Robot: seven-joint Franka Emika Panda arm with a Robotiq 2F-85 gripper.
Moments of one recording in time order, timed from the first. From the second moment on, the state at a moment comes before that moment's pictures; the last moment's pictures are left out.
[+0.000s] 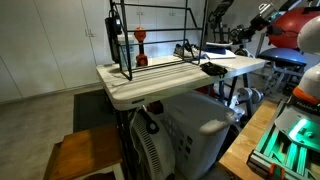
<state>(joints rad) -0.68 -0.47 -0.02 -2.75 1.01 2.65 -1.42</state>
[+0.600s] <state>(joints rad) -0.56 -0.29 0.00 -2.71 1.10 2.89 -1.36</state>
